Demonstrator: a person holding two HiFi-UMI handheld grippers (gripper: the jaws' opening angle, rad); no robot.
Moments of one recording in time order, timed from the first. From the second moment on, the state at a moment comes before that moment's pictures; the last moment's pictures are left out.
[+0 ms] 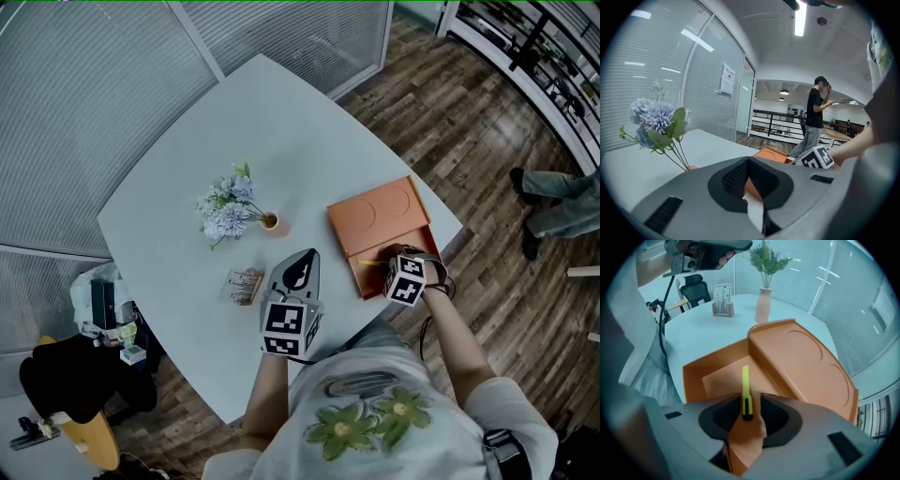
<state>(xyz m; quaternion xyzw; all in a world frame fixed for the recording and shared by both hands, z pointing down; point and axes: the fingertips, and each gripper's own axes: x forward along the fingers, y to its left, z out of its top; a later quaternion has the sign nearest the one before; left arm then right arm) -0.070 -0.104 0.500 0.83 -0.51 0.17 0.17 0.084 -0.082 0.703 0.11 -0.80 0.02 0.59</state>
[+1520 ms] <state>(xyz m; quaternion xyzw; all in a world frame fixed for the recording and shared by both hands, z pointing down) -0.013 -0.057 0.447 0.89 -0.42 0.12 0.12 0.065 -0.051 0.467 0.42 -0.88 0.06 0.20</state>
